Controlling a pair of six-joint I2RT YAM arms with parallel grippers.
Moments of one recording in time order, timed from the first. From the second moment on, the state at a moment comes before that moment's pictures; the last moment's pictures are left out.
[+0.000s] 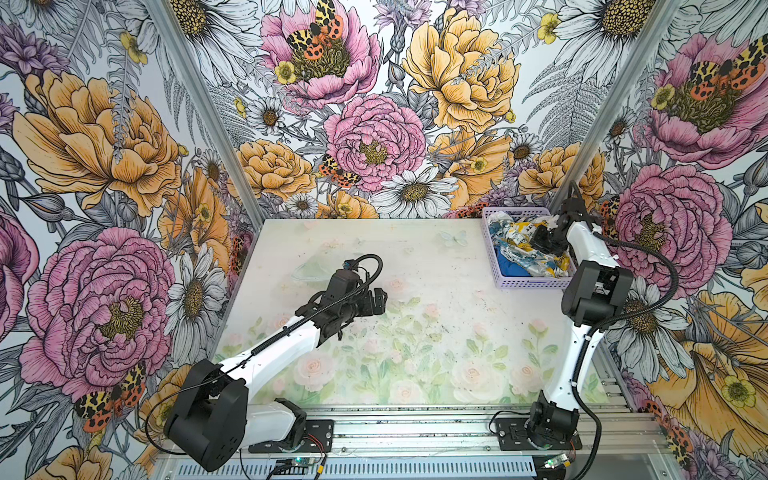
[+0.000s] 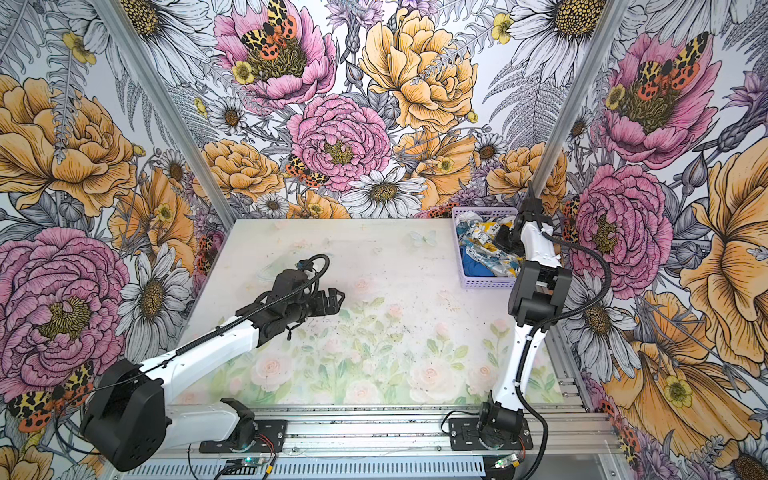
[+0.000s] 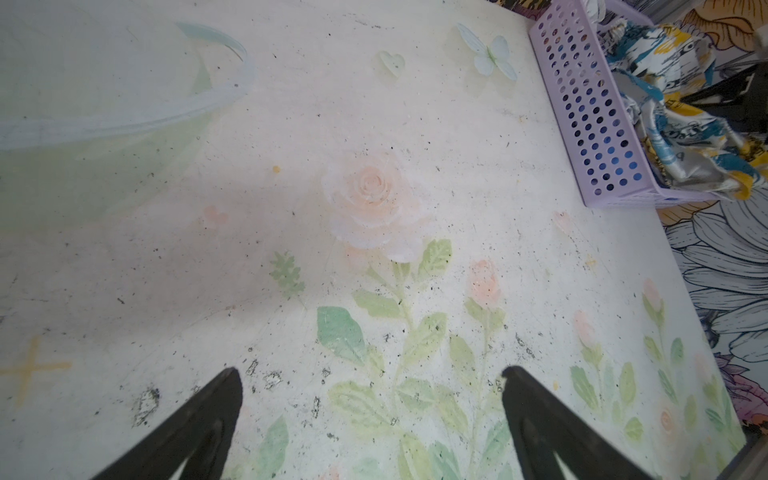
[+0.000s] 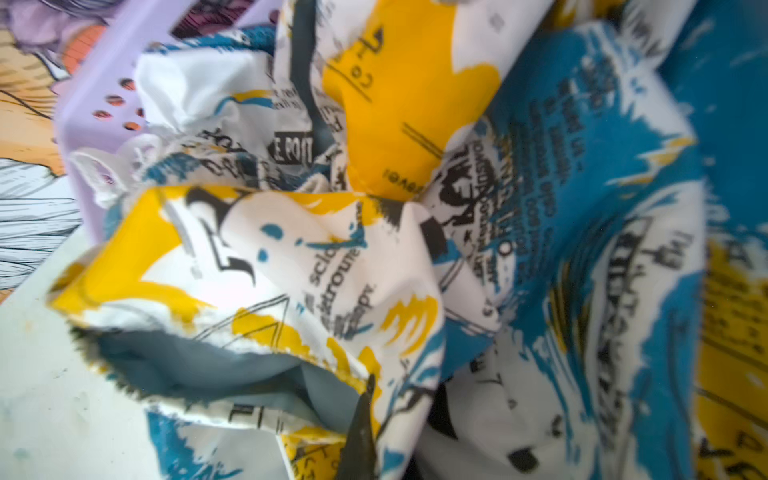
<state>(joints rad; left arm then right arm) -0.53 1.27 0.76 -0.19 0.01 -0.53 -0.32 2.25 2.09 -0.92 -0.28 0.26</state>
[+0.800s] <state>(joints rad) -0.42 1.07 0.81 -0.25 -0.12 -0.53 0.03 1.75 2.45 -0.93 -0.71 0.44</state>
